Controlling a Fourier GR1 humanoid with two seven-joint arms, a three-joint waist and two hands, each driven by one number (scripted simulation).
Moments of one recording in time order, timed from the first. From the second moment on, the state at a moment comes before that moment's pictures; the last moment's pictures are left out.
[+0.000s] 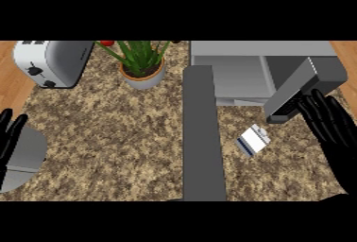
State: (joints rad) left arm 0.18 0.17 0.21 -2.15 0.46 -0.25 0.08; right arm 0.03 -0.22 -0.05 -2.00 -0.27 0.35 -0.04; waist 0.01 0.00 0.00
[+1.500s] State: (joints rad) left arm 0.47 0.14 0.49 -2.30 0.75 -0.51 0.13; right arm -0.15 -0.22 -0.15 -0.94 0.17 0.23 -0.71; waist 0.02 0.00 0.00
